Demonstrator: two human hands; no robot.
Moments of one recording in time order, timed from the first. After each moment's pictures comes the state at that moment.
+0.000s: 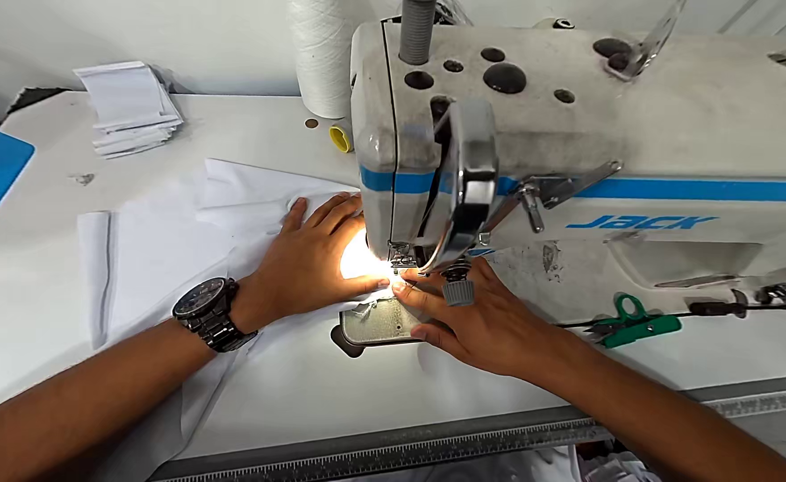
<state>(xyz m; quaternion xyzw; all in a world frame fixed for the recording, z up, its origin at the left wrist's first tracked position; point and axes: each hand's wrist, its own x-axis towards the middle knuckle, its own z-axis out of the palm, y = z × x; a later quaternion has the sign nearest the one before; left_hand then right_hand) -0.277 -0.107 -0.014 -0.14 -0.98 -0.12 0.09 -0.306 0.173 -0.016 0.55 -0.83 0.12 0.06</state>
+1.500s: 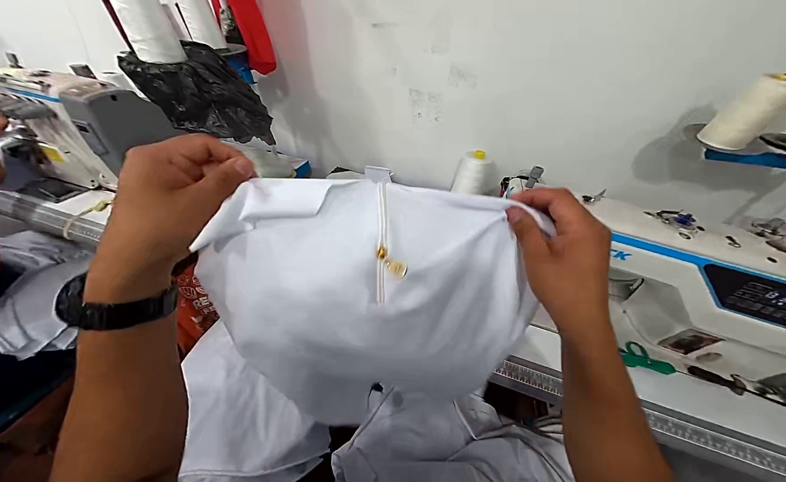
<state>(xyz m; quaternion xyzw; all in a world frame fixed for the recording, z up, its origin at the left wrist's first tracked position) 0.083 -0.199 0.189 0.07 -0.84 -0.30 0.44 -0.161 0.122 0.166 0.46 -0.72 0.45 0.27</state>
